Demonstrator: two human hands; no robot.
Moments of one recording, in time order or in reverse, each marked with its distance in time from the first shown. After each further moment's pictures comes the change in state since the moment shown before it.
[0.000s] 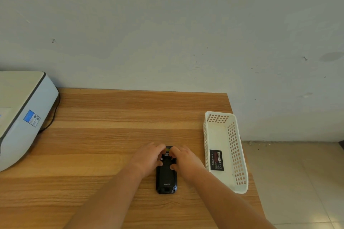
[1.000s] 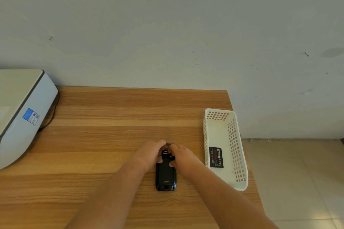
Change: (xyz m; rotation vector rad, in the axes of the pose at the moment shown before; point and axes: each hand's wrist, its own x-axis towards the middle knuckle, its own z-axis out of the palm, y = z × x) left_hand 0.008 0.006 -0.001 -0.038 -0.076 -0.056; right_hand 0.006 -0.002 0.002 0.035 -0.079 0.033
